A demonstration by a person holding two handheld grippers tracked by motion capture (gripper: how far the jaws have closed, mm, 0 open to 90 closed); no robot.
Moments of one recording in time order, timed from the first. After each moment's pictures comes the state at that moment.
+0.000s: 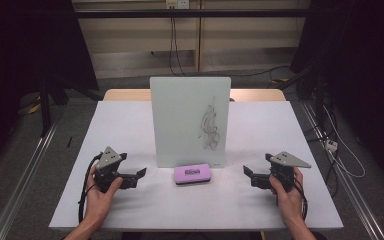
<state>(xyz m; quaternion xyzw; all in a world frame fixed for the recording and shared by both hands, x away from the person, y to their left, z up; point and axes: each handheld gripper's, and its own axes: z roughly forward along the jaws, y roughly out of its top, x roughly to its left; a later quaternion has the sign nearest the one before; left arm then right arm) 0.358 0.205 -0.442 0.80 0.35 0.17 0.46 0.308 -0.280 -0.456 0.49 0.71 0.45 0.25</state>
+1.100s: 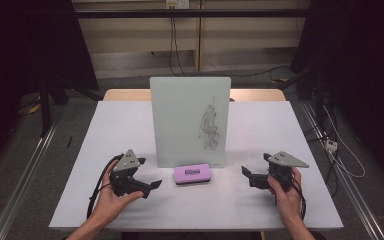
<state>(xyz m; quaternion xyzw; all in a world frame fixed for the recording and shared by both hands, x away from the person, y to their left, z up) 0.350 0.167 -0.431 0.86 0.25 0.10 0.44 0.309 -0.275 -0.455 0.48 0.71 0.45 0.25</state>
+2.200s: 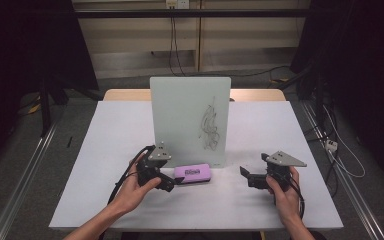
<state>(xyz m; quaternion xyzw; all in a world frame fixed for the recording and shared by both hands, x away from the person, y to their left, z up) 0.368 0.095 -0.419 0.89 0.20 0.08 0.39 0.311 -0.272 -0.456 0.47 0.72 0.45 0.24</state>
